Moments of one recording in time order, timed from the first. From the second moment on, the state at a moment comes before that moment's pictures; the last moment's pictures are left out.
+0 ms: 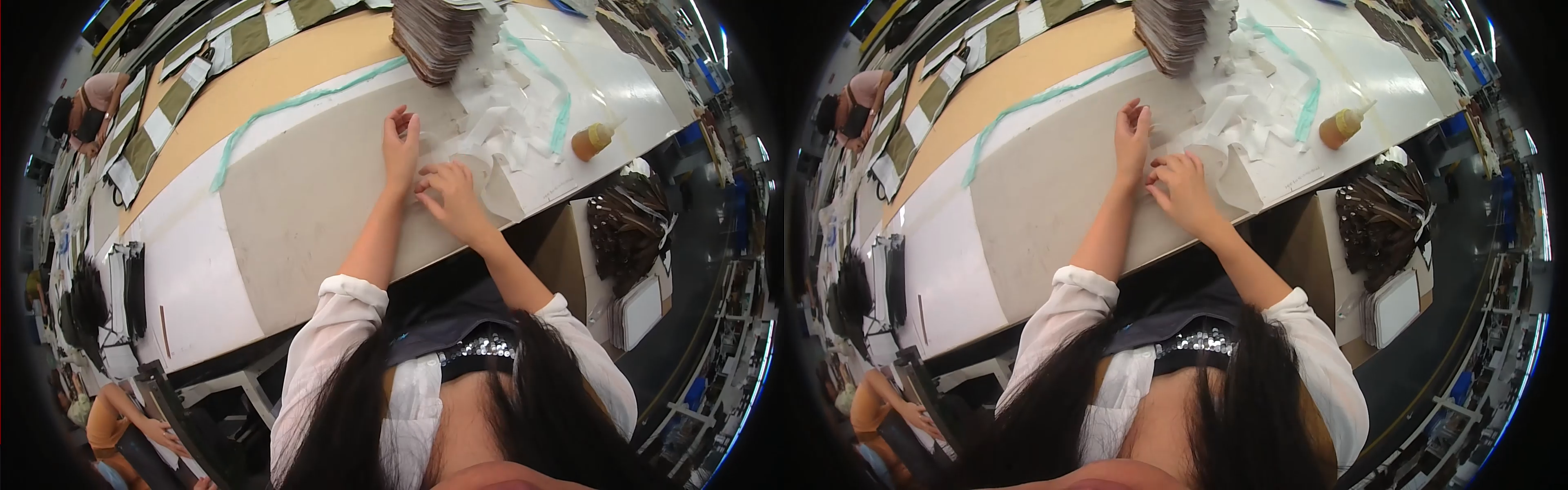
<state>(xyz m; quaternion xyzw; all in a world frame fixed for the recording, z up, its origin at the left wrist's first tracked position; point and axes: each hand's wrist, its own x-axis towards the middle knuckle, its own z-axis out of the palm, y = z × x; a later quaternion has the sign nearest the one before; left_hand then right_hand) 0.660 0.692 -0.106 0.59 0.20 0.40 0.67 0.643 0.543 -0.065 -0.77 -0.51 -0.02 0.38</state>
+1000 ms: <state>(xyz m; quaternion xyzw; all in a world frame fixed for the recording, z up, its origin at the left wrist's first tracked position) 0.293 0.727 -0.092 0.52 0.31 0.52 0.61 0.594 0.536 -0.105 -0.74 -0.42 -0.04 0.53</state>
